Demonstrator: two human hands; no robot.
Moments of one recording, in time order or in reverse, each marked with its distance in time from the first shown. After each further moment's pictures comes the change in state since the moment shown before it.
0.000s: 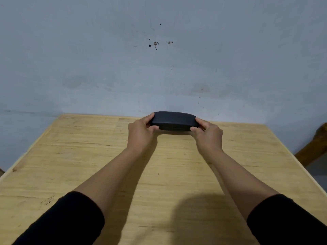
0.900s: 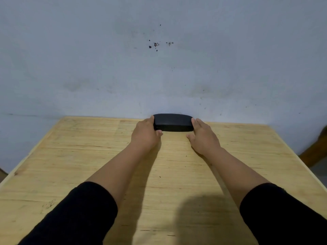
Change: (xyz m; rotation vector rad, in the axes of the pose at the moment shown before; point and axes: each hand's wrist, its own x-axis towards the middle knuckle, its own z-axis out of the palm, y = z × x) left_hand 0.021 -0.001 0.012 0.512 -0.174 0.016; right_hand 0.026 0.020 0.016 -0.695 -0.291 -0.199
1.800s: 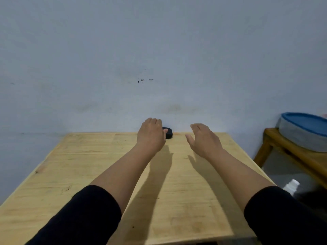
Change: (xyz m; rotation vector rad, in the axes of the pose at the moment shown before) left_hand -0.123 0.086 -0.070 0.283 0.201 0.382; right_hand -0.137 -0.014 -0.112 -0.217 0.256 -0.100
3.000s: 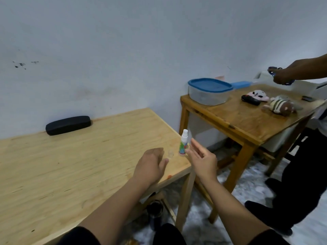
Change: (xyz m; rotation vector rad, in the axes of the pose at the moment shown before) left_hand -0.124 0.210 0.117 -0.453 -0.309 0.267; right_hand -0.232 0.165 -0.001 1.024 0.494 0.724
